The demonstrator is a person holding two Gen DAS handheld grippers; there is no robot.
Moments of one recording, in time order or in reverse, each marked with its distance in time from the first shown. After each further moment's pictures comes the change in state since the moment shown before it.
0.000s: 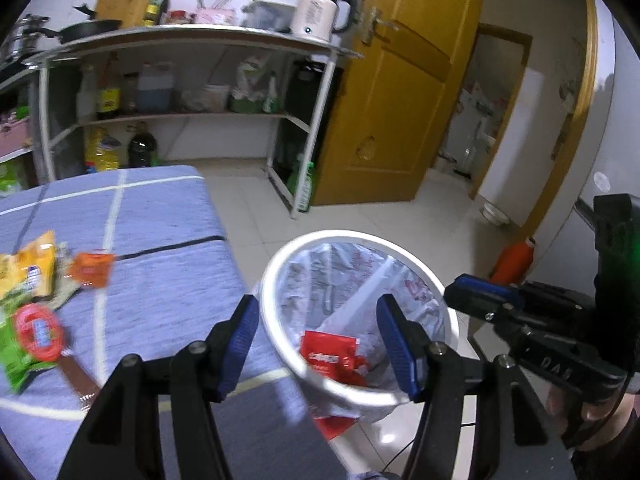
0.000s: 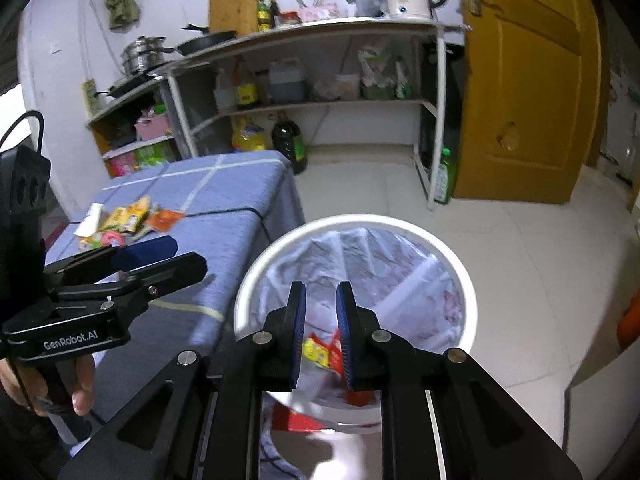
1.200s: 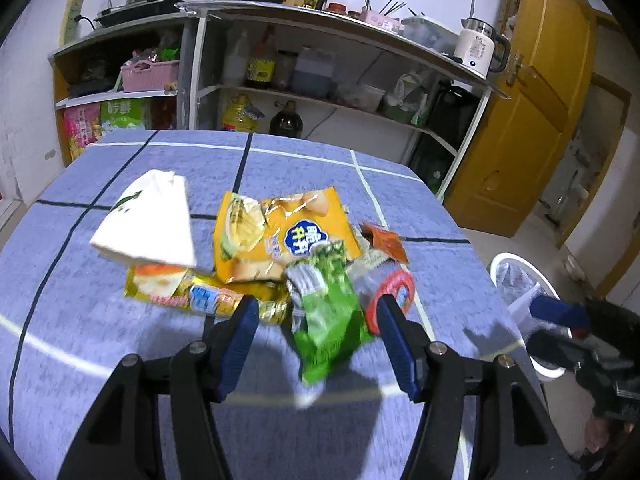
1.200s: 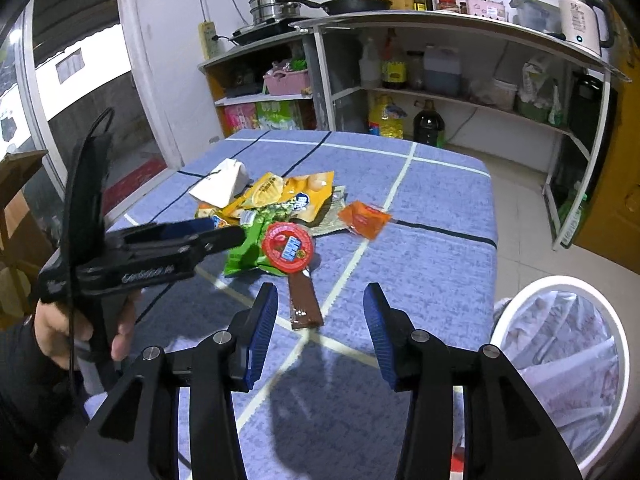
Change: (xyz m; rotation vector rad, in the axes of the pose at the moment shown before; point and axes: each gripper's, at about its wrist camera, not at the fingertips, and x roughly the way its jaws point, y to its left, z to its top) left arm -0.069 0.207 -0.031 -0.232 0.008 0.302; right arm 0.076 0.182 0.023 -0.234 0.108 0.324
